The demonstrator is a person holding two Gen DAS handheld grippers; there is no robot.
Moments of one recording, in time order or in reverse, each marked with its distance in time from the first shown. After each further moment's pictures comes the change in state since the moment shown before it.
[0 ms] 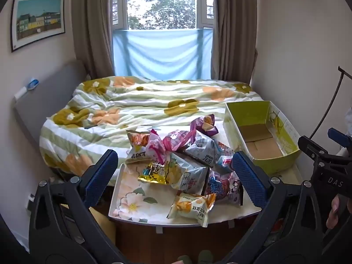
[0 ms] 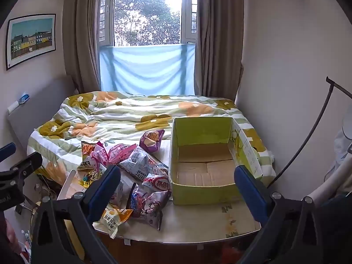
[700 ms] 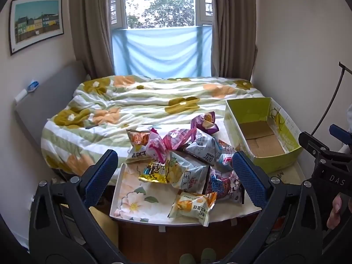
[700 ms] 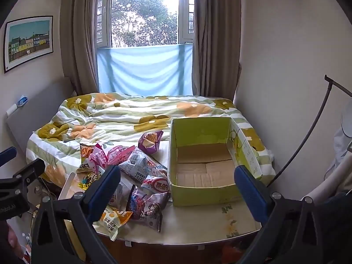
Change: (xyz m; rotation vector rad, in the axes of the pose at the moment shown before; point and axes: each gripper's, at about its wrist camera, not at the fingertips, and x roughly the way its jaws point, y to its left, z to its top) left arm 0.002 -0.003 0.000 0.002 0.000 0.000; right arm 0.002 -0.006 0.001 0.026 0.003 0.004
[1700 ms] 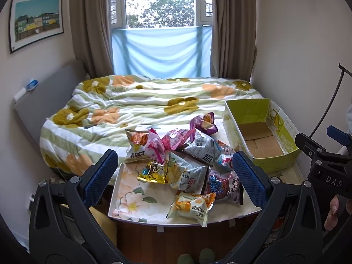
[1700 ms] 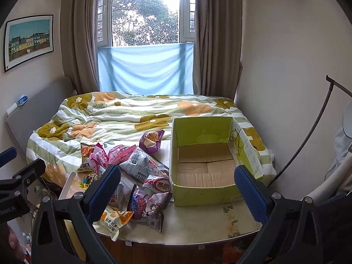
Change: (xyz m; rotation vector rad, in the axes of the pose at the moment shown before) left arm 0.000 -0.001 0.000 -0.002 -0.001 -0.006; right arm 0.003 0.004 -0.001 -0.003 0.003 -0.001
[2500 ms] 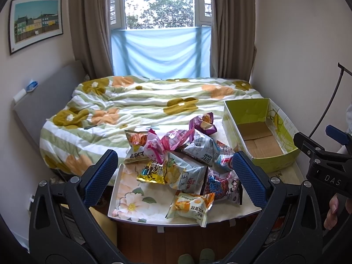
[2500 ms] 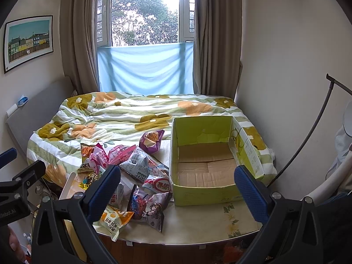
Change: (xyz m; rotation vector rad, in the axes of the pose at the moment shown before) left arm 0.001 -0.003 0.001 0.001 -0.003 0.001; right arm 0.000 -0.001 0.001 0.000 0.002 0.001
